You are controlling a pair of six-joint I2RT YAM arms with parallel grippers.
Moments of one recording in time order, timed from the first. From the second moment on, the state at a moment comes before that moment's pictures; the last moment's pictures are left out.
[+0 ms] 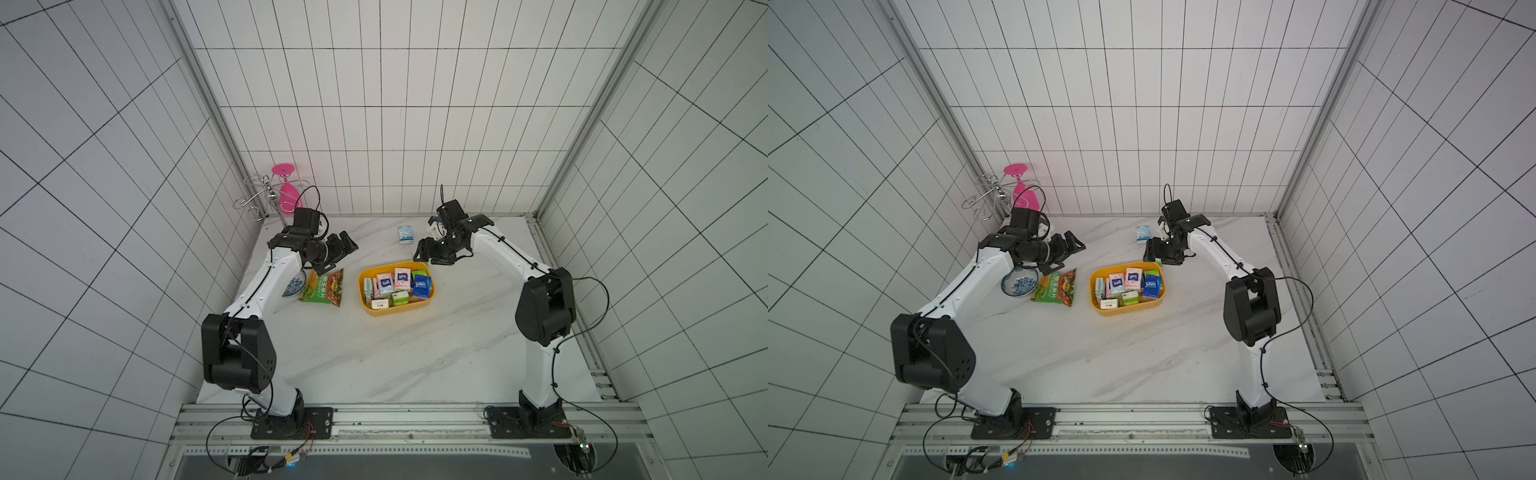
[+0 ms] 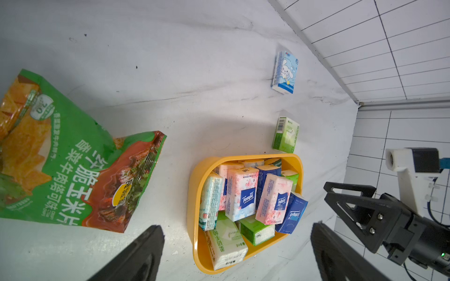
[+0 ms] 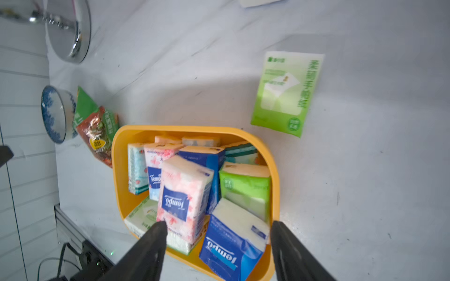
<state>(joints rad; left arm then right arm) -0.12 1.61 1.41 -0.76 0.41 -0.63 0.52 2.04 1.84 -0.92 -0.32 0.37</state>
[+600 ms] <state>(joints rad) -0.12 1.56 1.26 -0.76 0.44 -0.54 0.51 2.51 2.41 -1.05 -0.07 0.39</state>
